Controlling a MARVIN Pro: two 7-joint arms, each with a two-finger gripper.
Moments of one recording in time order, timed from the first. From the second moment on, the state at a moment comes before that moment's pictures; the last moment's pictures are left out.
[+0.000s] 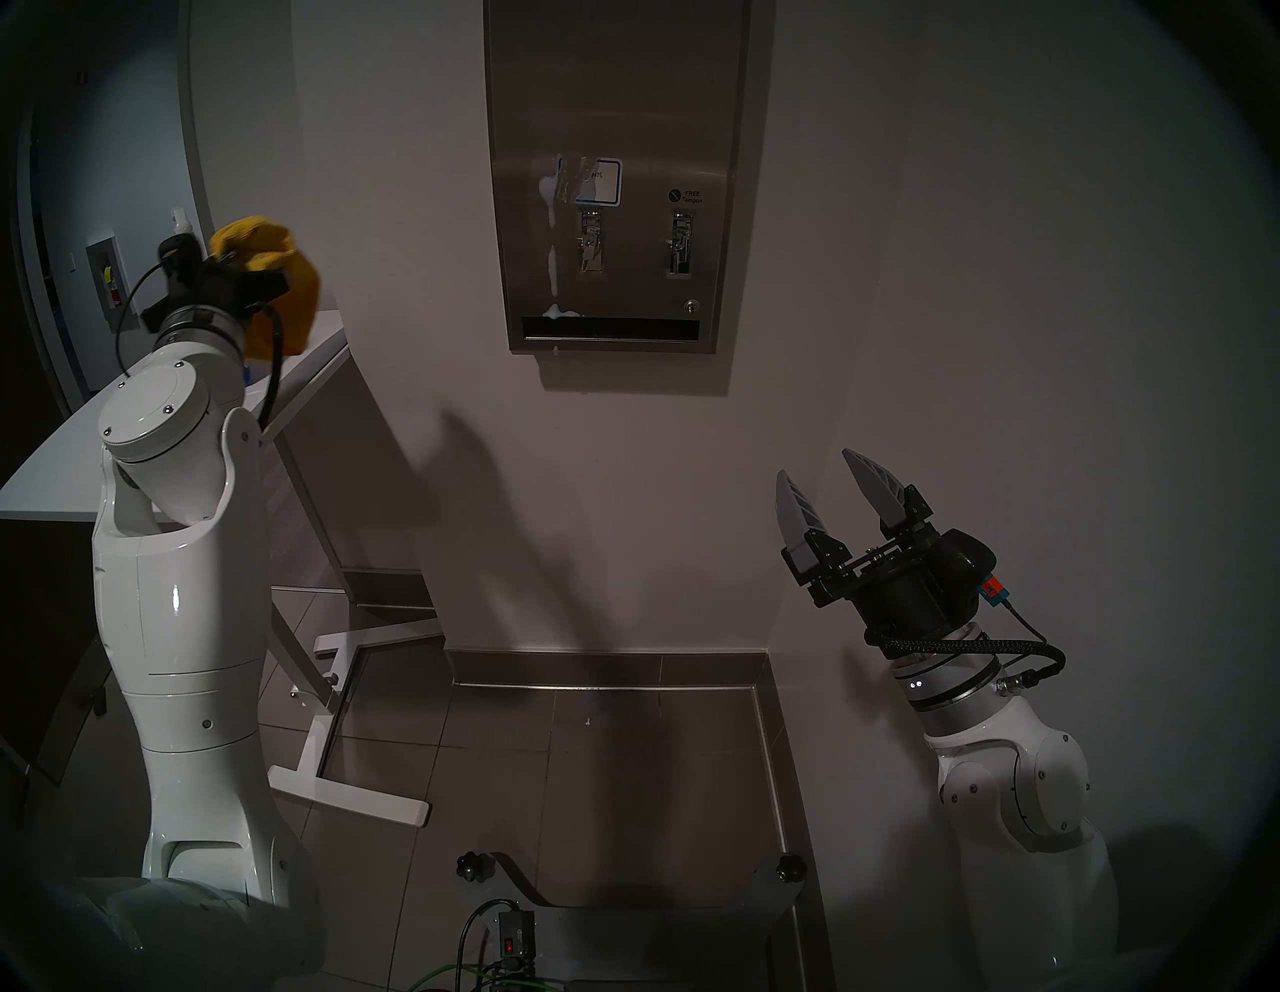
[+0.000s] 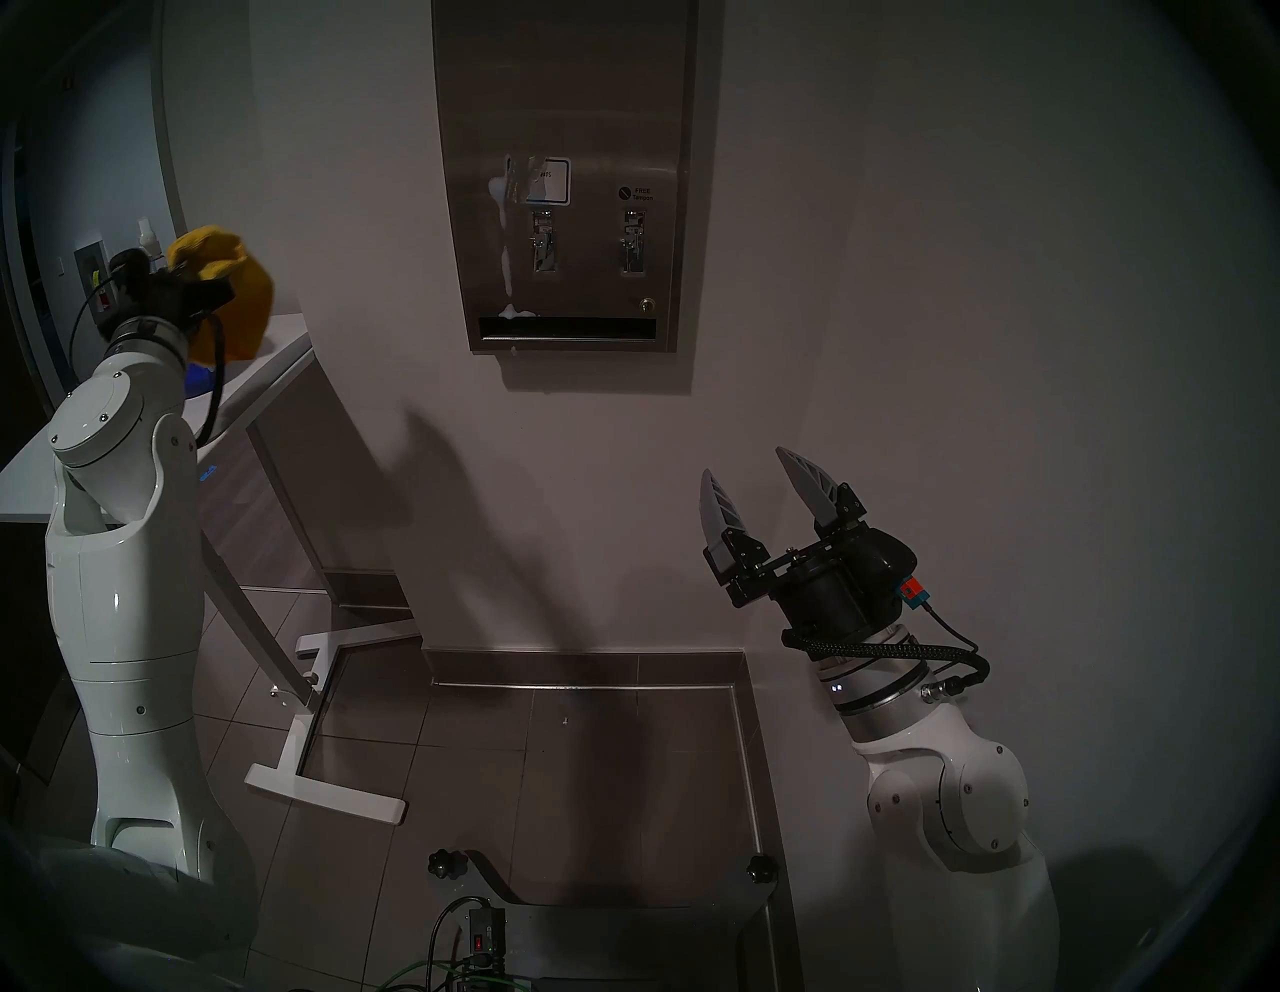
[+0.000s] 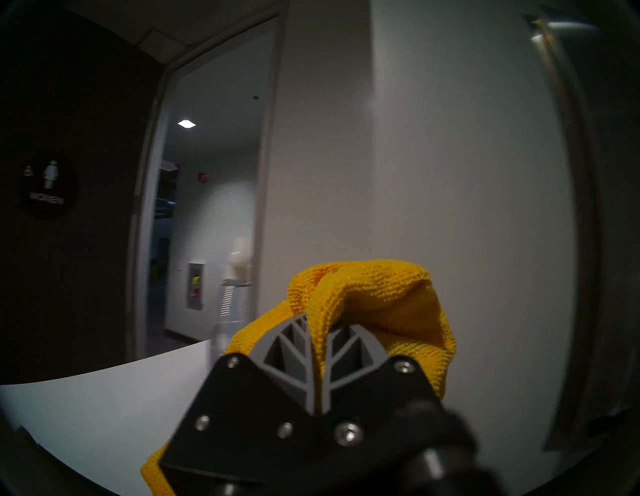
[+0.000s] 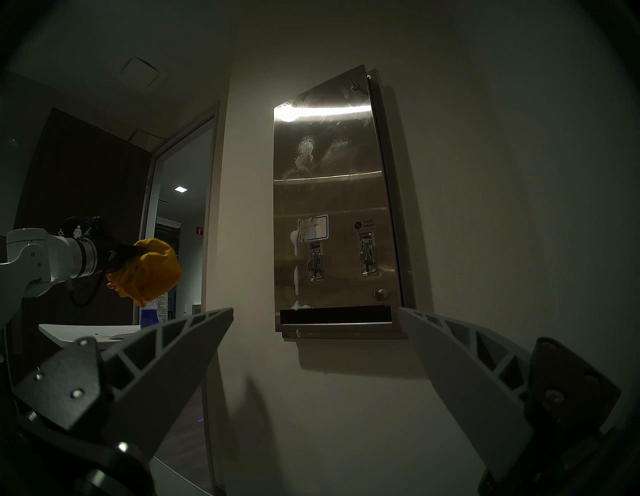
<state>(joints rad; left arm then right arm) 1.26 -1.30 -1.81 -2.03 -0.23 0.50 0.20 -2.09 -1.36 1.69 -2.14 0.53 -0.31 0.56</state>
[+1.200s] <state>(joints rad) 1.34 -1.26 -1.75 -2.19 -0.52 0.66 -0.20 -2.09 -1.37 1.69 -2.14 0.53 -0.31 0.56</state>
